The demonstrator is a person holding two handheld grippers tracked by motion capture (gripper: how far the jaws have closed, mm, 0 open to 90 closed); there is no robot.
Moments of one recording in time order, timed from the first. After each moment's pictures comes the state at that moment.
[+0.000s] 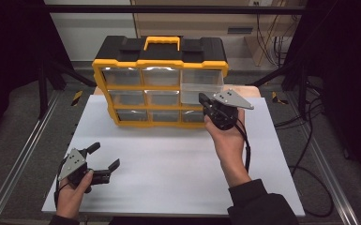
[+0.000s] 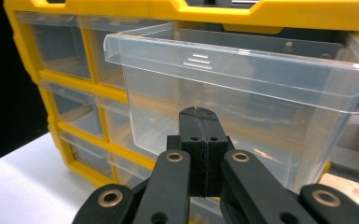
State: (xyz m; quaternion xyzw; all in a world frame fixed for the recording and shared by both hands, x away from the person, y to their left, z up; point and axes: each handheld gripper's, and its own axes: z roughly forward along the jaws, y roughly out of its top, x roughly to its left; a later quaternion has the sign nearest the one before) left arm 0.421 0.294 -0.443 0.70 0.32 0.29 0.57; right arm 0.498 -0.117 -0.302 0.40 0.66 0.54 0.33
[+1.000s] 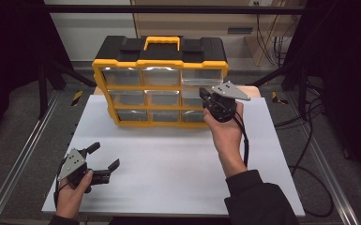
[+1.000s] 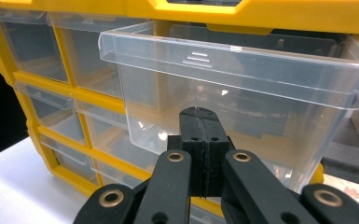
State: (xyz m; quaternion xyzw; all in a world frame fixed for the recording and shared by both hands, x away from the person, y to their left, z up) left arm 0.420 0.294 -0.442 0.69 0.32 0.29 0.58; right arm 0.519 -0.116 -0.299 0.42 0.66 0.53 0.34
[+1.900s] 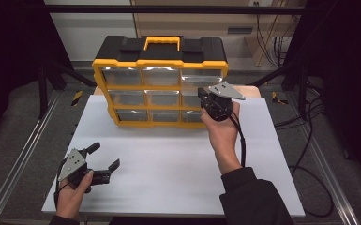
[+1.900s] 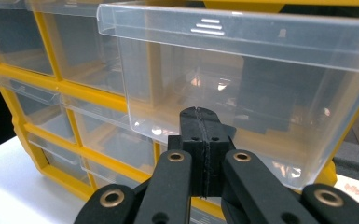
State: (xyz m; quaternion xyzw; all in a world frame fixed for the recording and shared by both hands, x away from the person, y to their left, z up) left arm 0.419 0.293 -0.442 0.70 0.32 0.29 0.57; right arm 0.531 -0.111 -0.310 0.43 0.66 0.52 0.34
